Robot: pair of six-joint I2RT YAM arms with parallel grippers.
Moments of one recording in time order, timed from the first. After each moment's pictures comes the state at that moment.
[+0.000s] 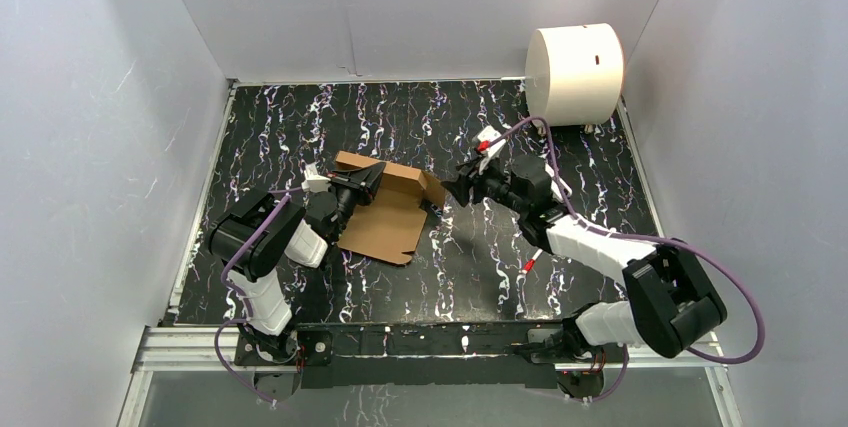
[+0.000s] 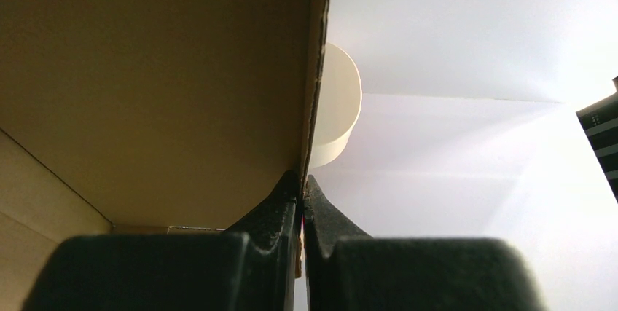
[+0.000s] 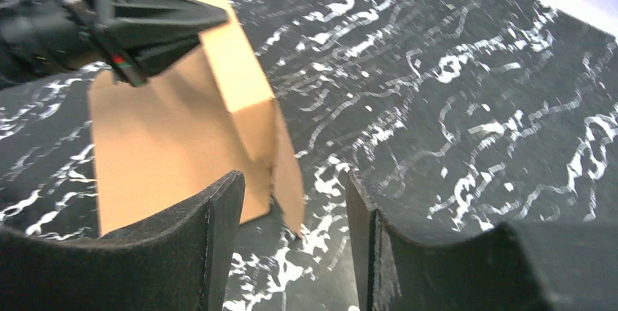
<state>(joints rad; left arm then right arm) -0.45 1.80 0.36 1.44 -0.06 -1.59 0.59 1.32 0.61 0.56 -0.35 0.04</state>
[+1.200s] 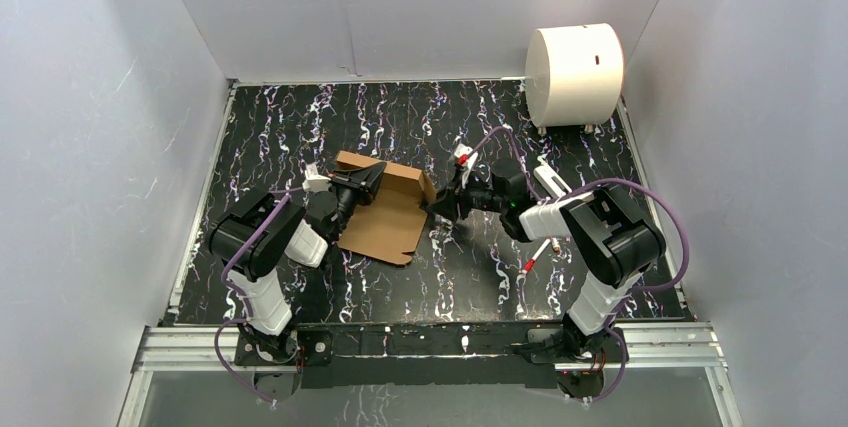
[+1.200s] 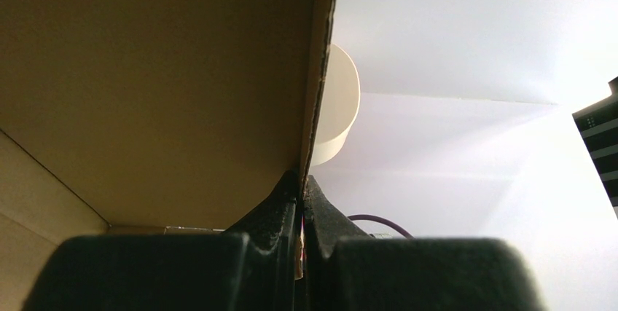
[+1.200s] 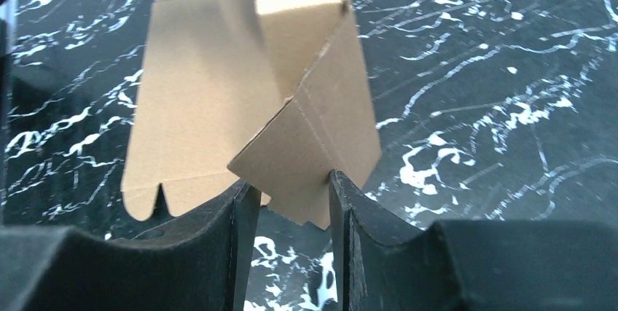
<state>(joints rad) -0.45 1.80 0.37 1.44 -0.06 -1.61 0.54 1.72 0.63 0.79 -0.68 0.04</state>
